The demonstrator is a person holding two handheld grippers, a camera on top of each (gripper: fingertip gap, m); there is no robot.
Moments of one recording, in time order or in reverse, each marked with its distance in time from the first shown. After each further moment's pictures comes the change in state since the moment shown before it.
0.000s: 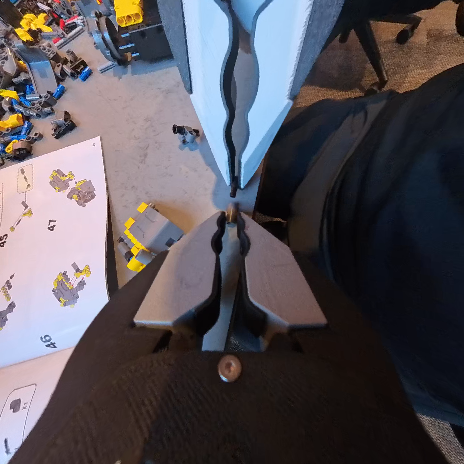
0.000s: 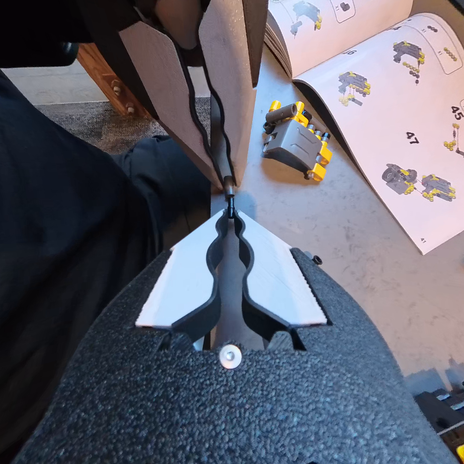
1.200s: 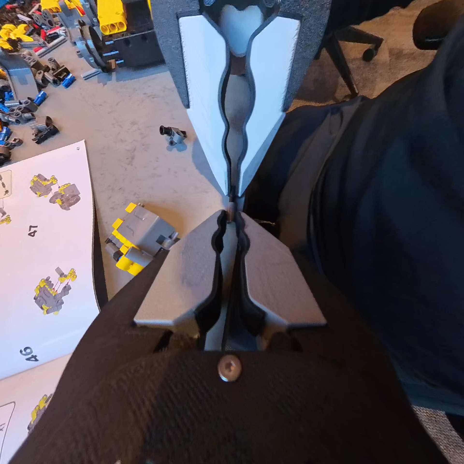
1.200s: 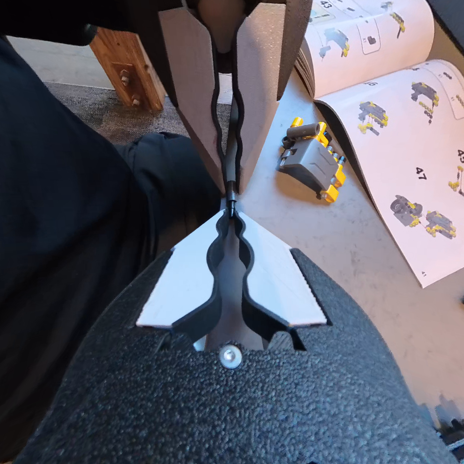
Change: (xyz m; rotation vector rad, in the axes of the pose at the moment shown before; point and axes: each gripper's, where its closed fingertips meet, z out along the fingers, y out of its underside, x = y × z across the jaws) left arm 0.008 0.002 -0.003 0.053 0.076 0.009; right arm -0.008 -0.003 0.008 0.032 -0.016 -0.139
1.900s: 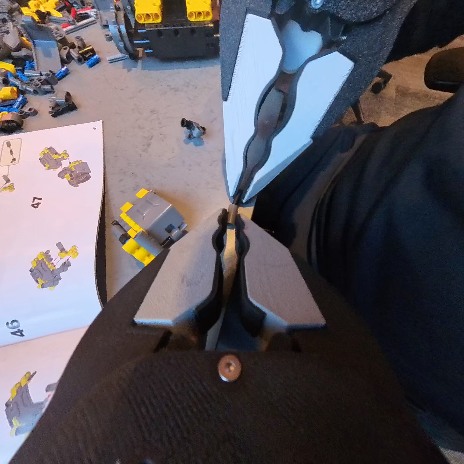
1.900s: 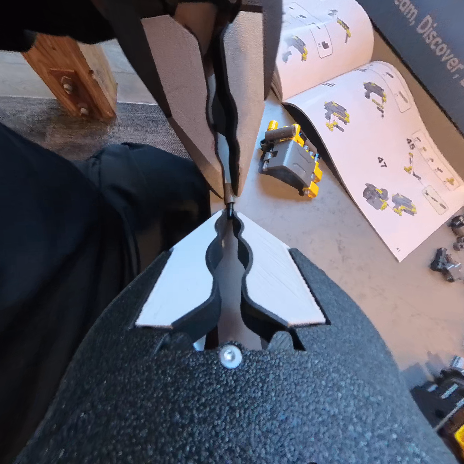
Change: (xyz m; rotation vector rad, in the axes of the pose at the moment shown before) left arm -0.009 0.000 -0.002 0.031 -0.043 -0.136; right arm 0.008 -0.004 0.002 0.001 0.194 0.046
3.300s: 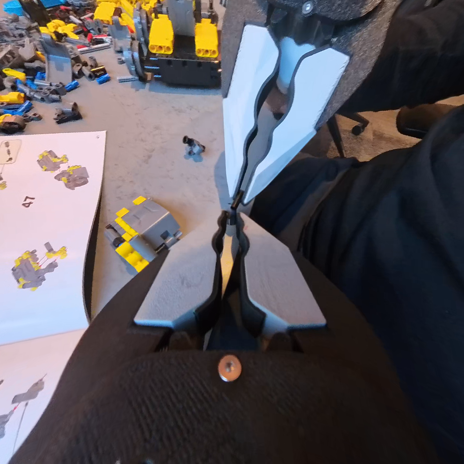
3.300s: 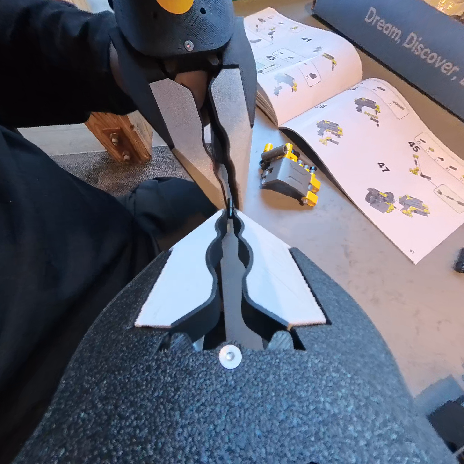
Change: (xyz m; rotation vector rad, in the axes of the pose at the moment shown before) left arm 0.003 -0.012 0.000 0.105 0.019 -0.084; right arm 0.000 -0.018 -0.014 0.122 -0.095 0.135
